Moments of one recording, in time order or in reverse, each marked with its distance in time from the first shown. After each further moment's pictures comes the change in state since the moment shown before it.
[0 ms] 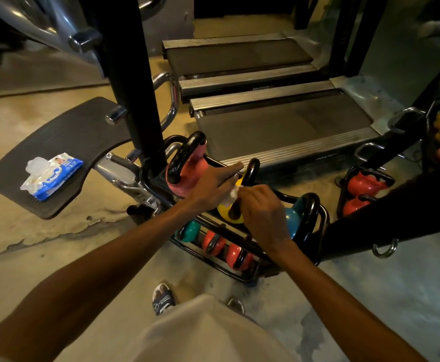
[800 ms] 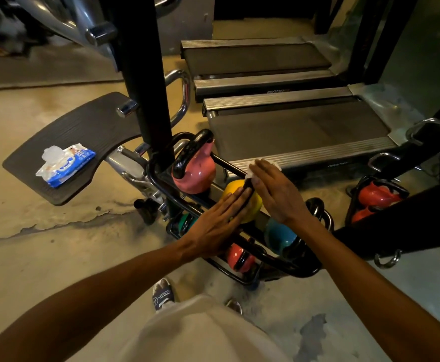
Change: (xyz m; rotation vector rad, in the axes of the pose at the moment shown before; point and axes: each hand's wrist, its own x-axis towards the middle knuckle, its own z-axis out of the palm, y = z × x) left_hand -0.087 0.000 0.050 0.719 -0.075 0.359; right_hand 0.033 0.066 -0.006 0.254 -0.410 0.159
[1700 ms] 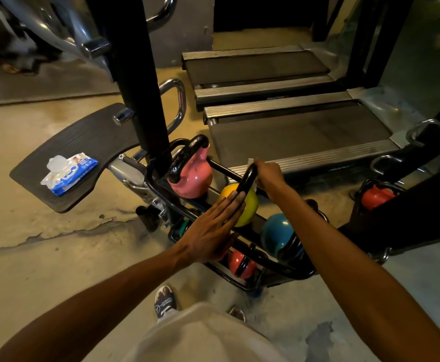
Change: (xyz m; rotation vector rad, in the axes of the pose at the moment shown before) left_hand -0.001 0.010 -0.010 -0.092 0.016 -0.014; right_hand 0.074 0.002 0.007 0.707 0.116 0.906
